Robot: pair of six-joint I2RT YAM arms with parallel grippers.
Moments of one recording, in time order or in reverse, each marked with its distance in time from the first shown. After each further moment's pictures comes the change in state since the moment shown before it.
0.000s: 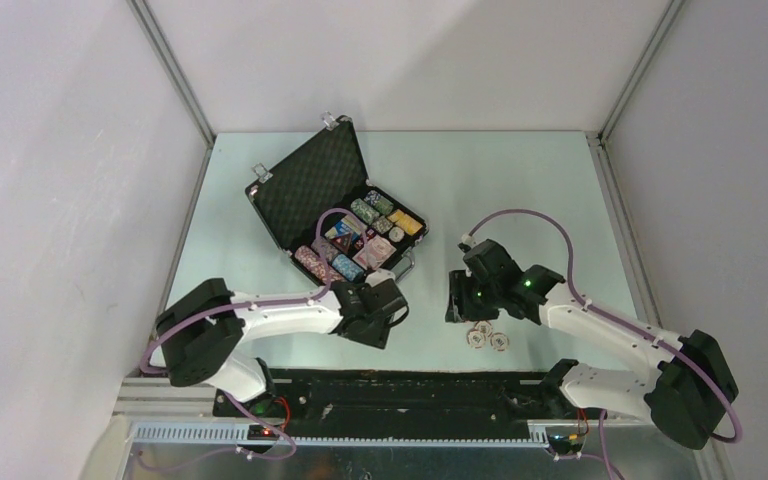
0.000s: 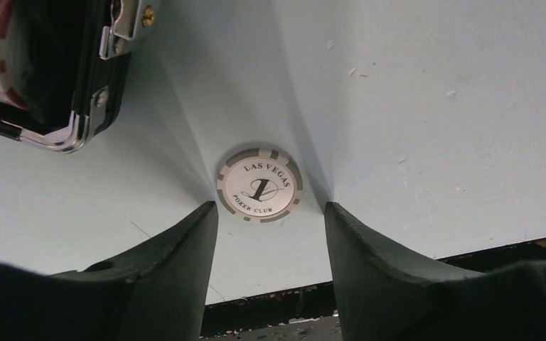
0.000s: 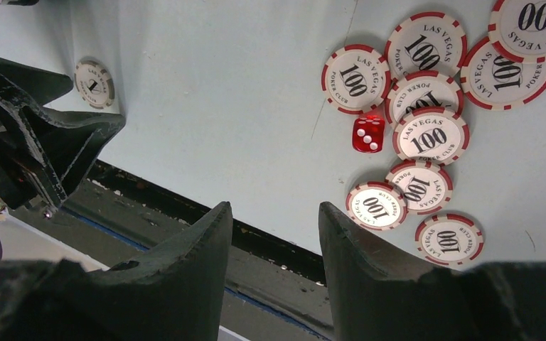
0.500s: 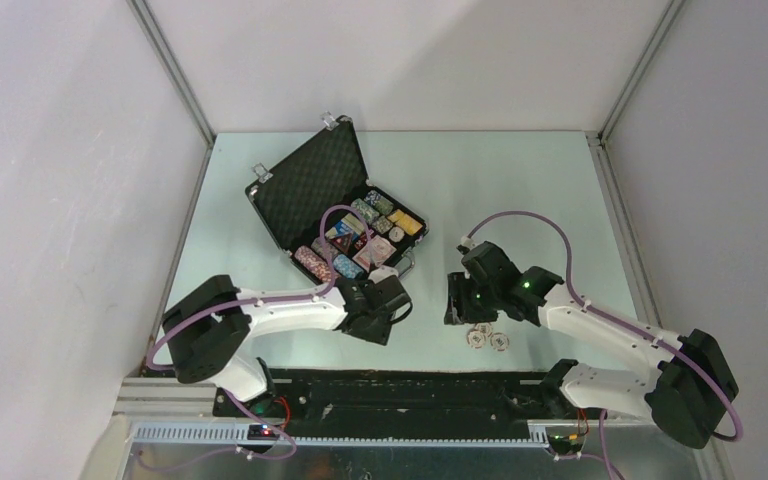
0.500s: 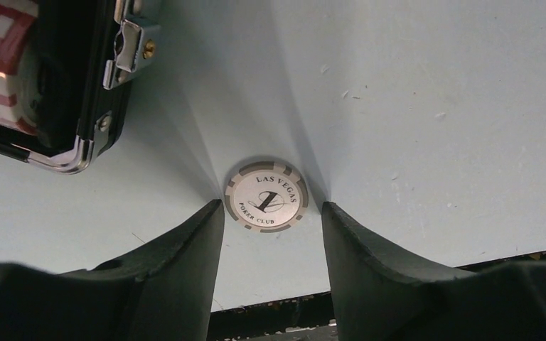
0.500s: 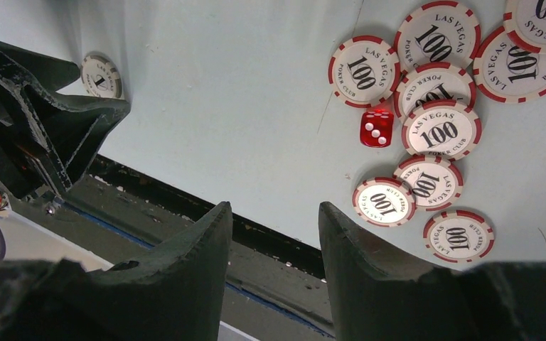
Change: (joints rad) left arm 0.009 0.040 0.039 0.000 -0.011 0.014; right arm 0.018 0.000 -0.008 0.000 0.000 0.019
